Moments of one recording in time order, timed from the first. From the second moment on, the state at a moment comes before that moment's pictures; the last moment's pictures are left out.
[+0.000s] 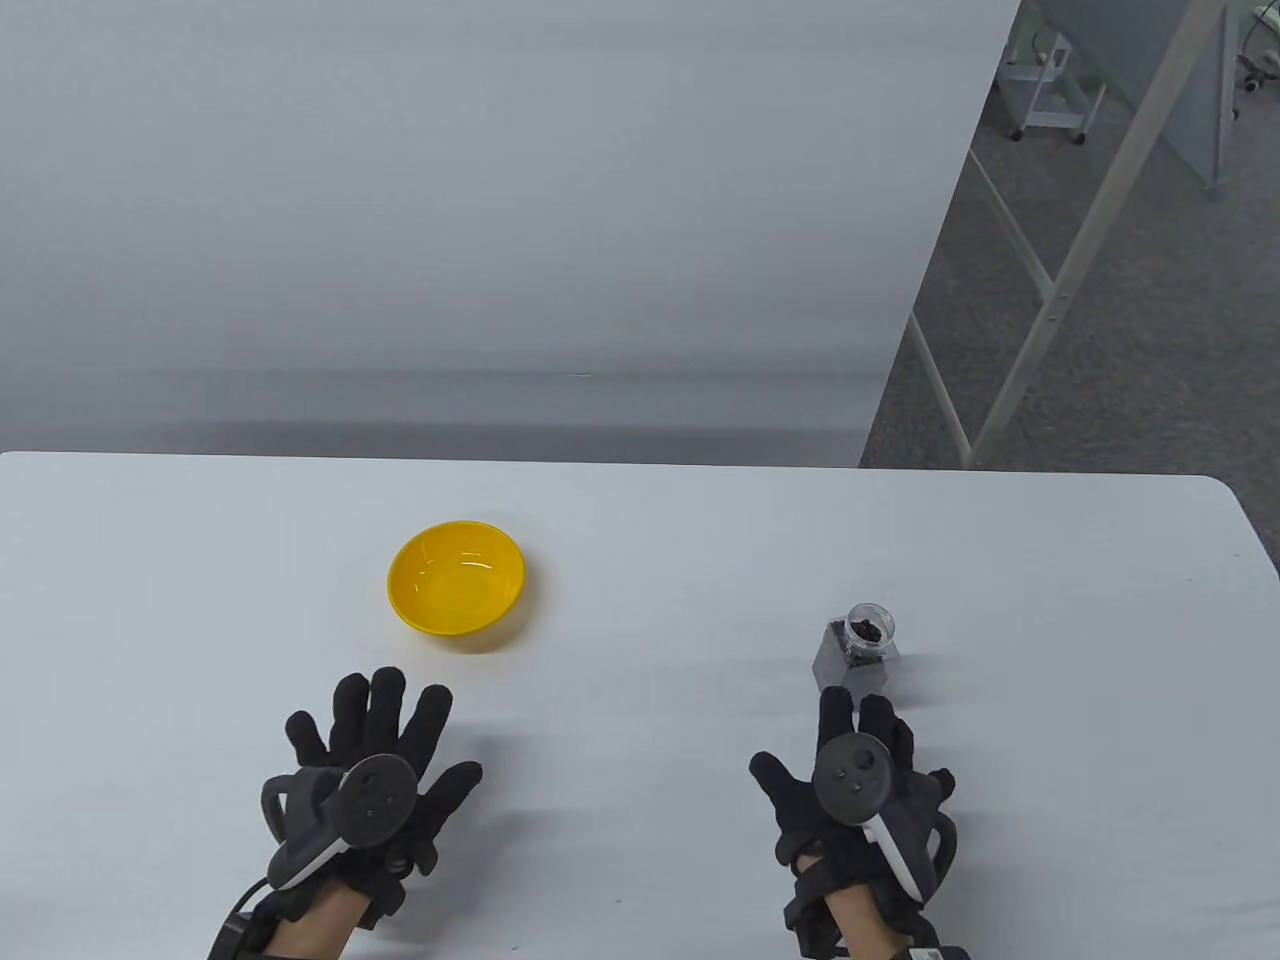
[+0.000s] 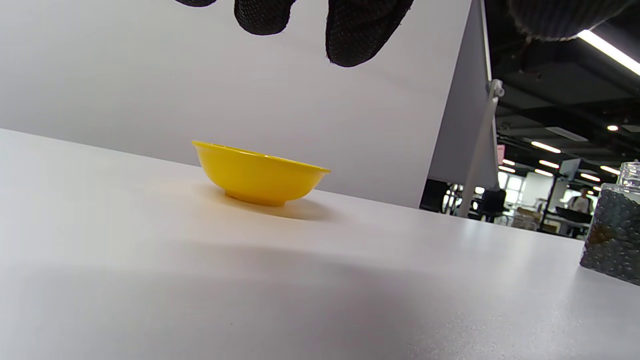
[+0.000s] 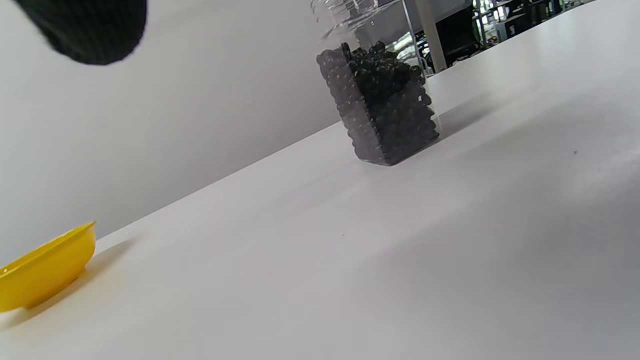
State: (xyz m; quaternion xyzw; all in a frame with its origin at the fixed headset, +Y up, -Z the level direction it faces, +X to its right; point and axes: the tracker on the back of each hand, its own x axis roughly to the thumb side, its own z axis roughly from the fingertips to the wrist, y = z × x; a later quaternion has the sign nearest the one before) left_hand -0.253 -0.756 -0.280 0.07 -0.09 0.10 0.99; right_hand 0.181 -0.750 -0.282 -0.11 0.02 0.97 0.22
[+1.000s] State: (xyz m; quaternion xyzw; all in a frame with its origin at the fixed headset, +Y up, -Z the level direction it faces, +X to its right) left_hand -0.255 -0.756 -0.280 0.07 -0.09 0.10 0.99; right_hand 0.234 -0.744 -0.356 -0.25 0.05 0.93 0.28
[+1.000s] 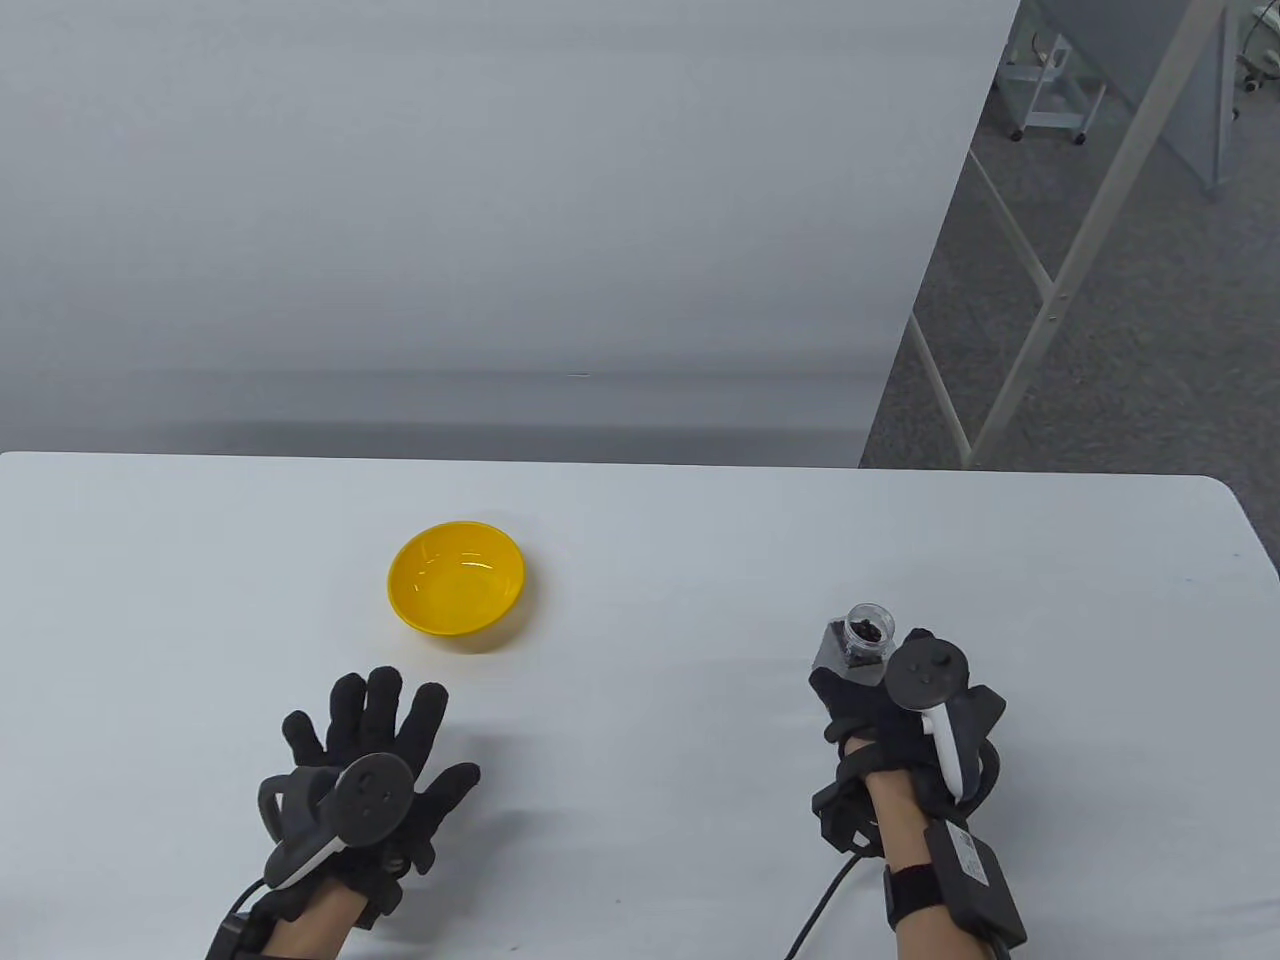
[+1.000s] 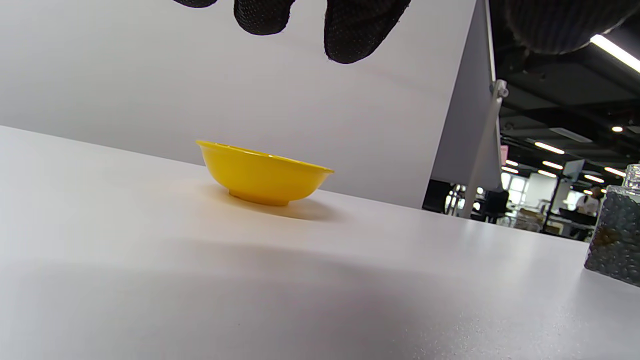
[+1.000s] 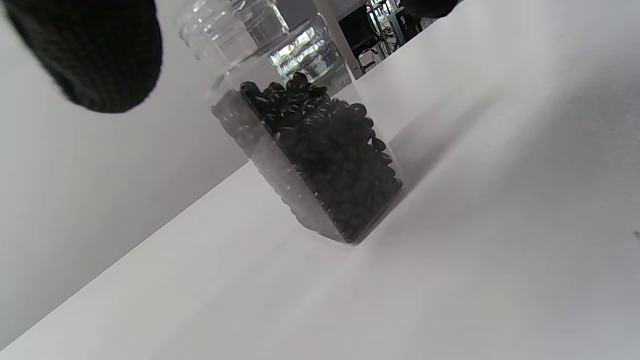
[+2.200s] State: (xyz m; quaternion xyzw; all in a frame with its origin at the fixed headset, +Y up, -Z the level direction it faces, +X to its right) left_hand -0.259 -0.755 -0.282 0.07 -0.08 0.08 0.99; right_hand 0.255 -0.785 -0.384 -0.25 0.06 0.87 0.42
